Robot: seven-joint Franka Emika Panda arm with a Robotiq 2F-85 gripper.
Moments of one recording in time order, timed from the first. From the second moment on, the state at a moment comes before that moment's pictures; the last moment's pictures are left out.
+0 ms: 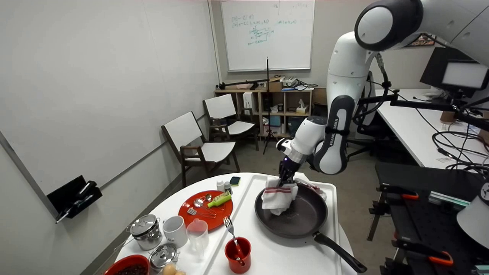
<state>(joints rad) -0.57 0.97 0.03 -2.07 -0.56 3.47 -0.56</state>
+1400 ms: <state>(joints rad) -0.11 0.68 0.05 -2.69 -0.60 3.45 -0.72</state>
